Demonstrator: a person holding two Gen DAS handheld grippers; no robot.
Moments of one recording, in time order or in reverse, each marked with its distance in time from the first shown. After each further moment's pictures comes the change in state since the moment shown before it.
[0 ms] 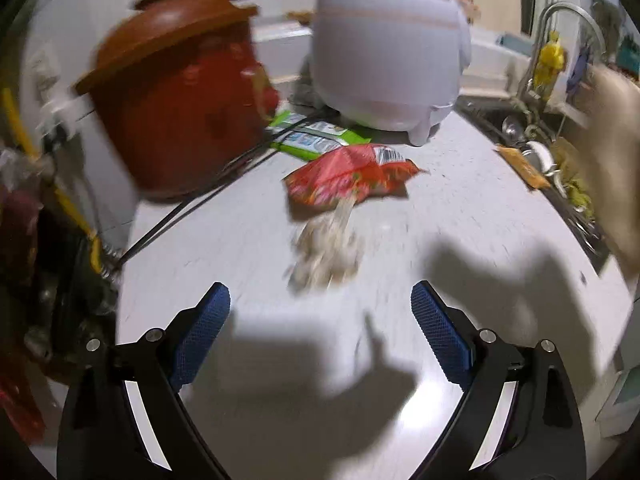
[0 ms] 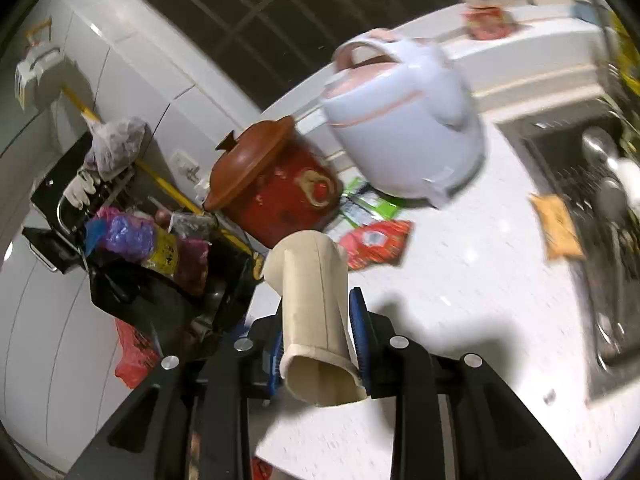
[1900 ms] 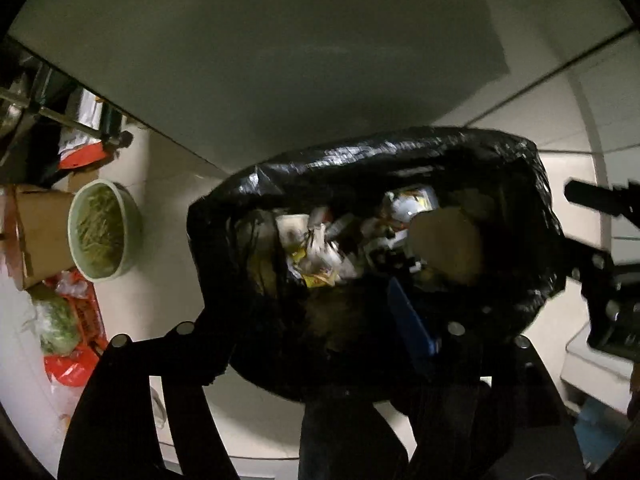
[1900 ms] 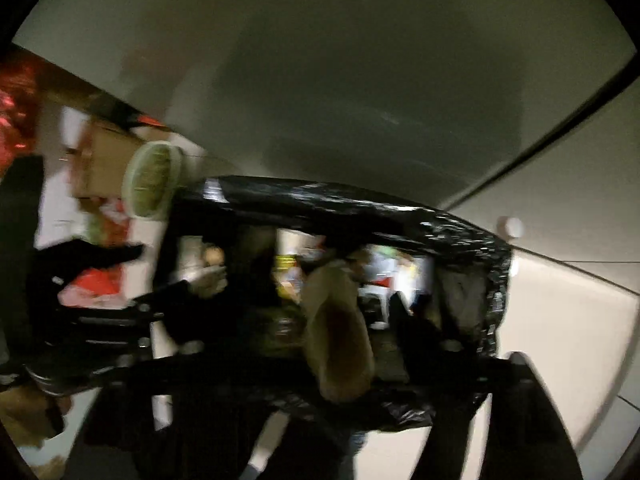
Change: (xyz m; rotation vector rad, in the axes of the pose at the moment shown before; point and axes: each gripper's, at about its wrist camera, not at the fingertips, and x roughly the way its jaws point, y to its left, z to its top) left arm 0.137 -0.070 -0.405 -0.175 0.647 -0.075; right arm 0.195 -0.150 -0.396 -0.241 0.716 -0.468
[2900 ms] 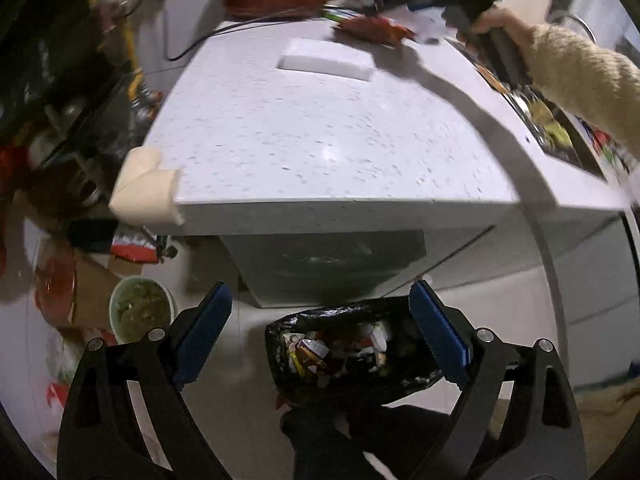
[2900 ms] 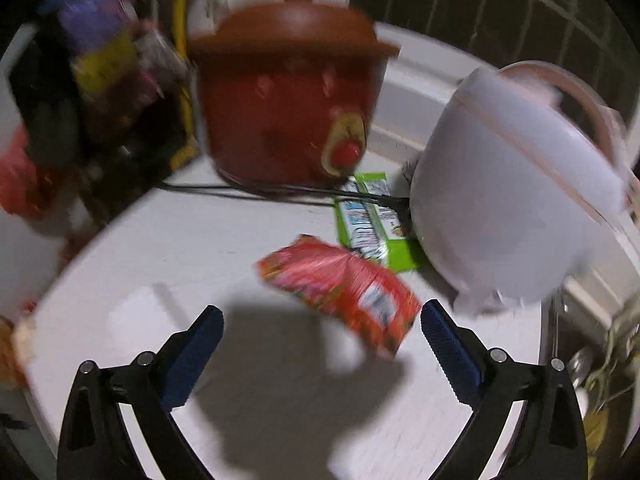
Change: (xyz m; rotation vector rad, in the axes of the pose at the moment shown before) left arm -0.322 0.036 -0.013 -0.102 -0.500 -0.073; right arm -0.326 0.040 0.347 -0.410 -0.567 -0.183
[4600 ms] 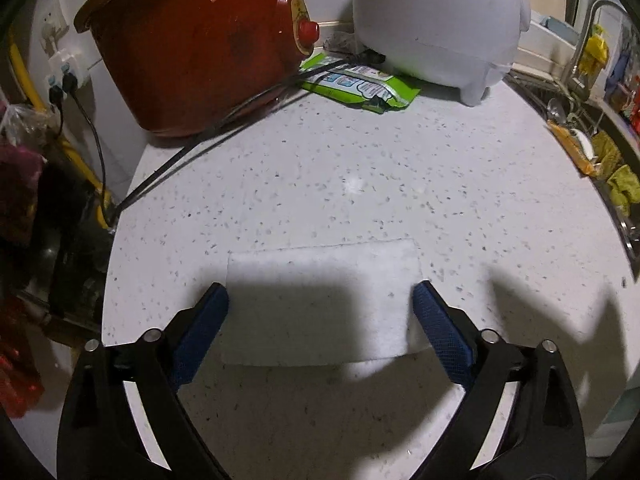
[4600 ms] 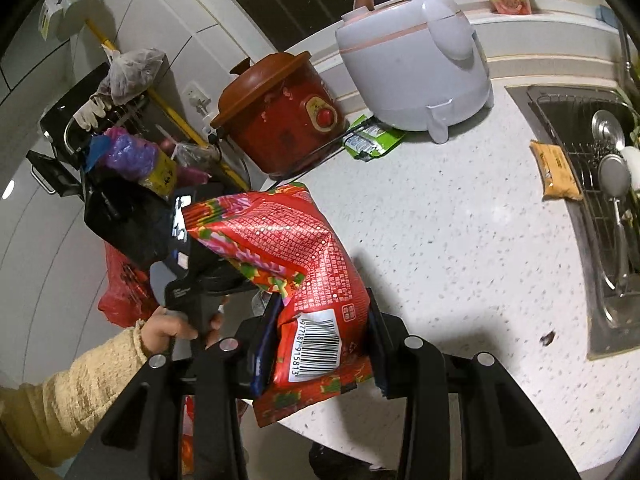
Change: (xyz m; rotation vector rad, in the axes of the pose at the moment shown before) left arm 0.122 -0.042 0.233 0.192 -0.063 0.144; right arm -0.153 -0.031 -0.184 0.625 -0.146 0.445
